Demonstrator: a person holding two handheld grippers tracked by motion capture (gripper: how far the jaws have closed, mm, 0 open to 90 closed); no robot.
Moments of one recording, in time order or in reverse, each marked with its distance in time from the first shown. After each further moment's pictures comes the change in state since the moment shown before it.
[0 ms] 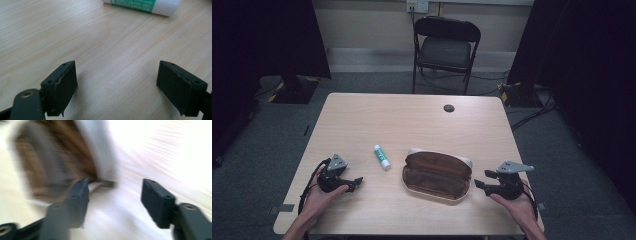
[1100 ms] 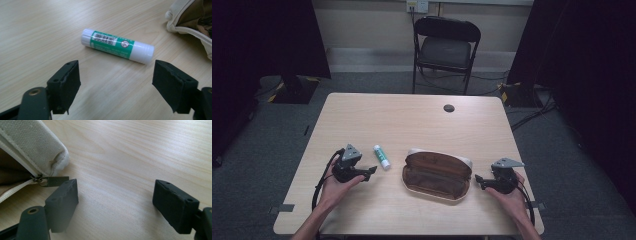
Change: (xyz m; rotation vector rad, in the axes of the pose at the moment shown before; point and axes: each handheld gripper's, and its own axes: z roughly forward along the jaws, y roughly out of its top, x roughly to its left) left arm -0.023 0.048 0.016 -0.070 -0.034 -0.031; right arm -0.023 -0.016 0.041 0.046 -0.155 0.056
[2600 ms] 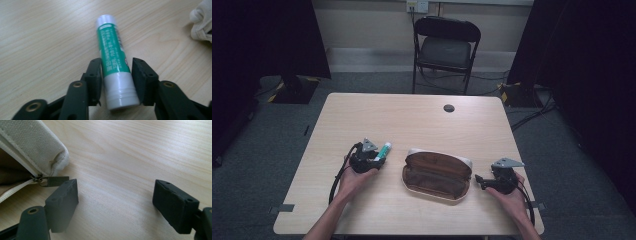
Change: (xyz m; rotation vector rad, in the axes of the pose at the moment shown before) left arm -0.006 0.019 0.048 0.069 0.042 0.036; right arm 0.000 0.000 0.000 0.000 0.001 -0.002
